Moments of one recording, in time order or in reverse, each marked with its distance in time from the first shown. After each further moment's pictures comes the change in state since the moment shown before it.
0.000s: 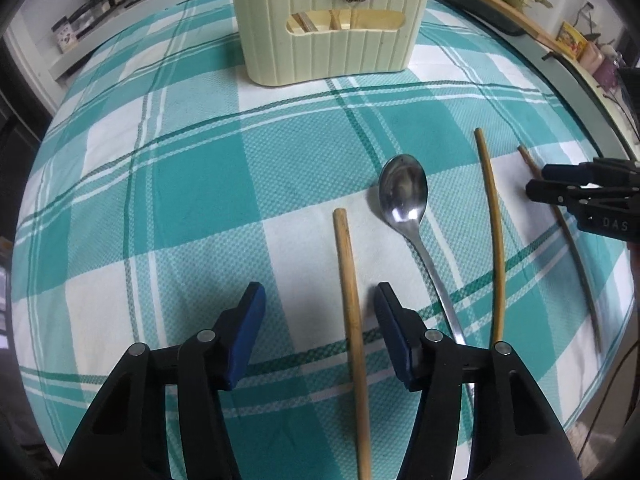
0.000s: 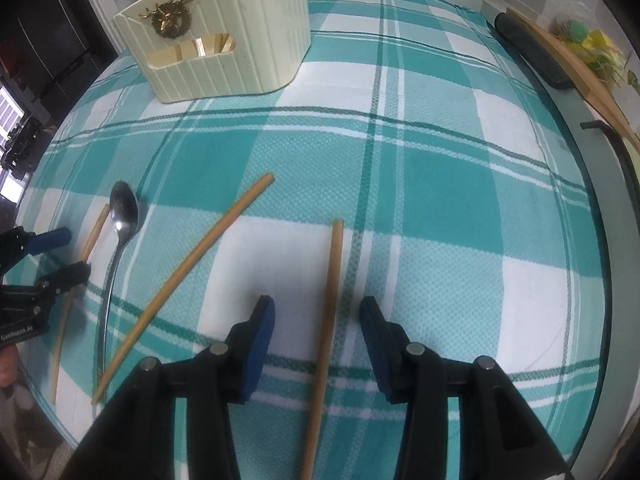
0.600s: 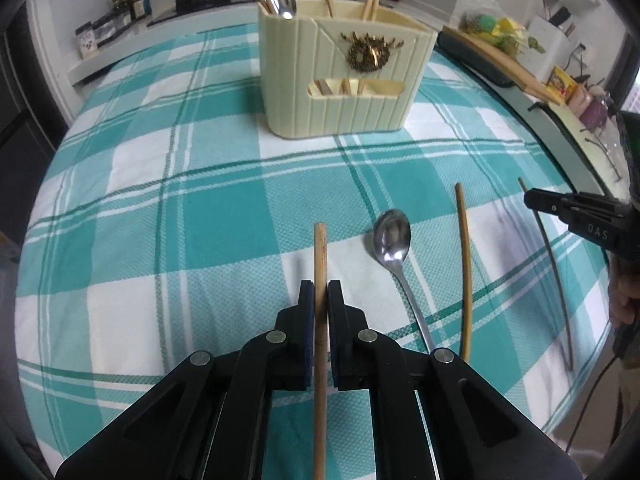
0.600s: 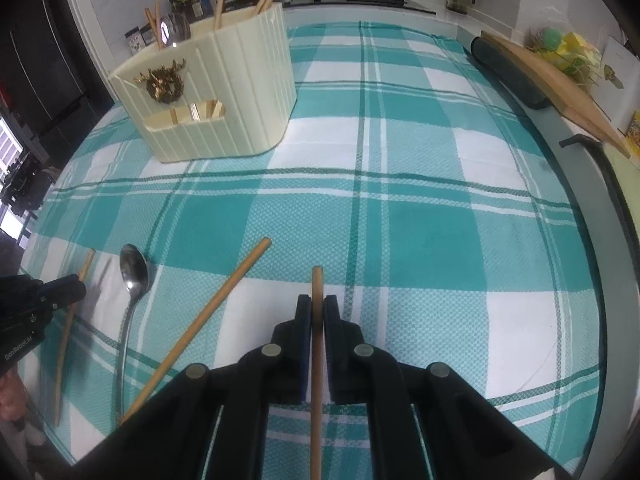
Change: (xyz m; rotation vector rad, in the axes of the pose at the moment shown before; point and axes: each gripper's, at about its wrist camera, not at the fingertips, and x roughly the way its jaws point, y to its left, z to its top) left arm -0.051 0.019 -0.008 -0.069 -0.167 -0.052; right arm -0.031 -0.007 0.002 0.071 -0.174 0.011
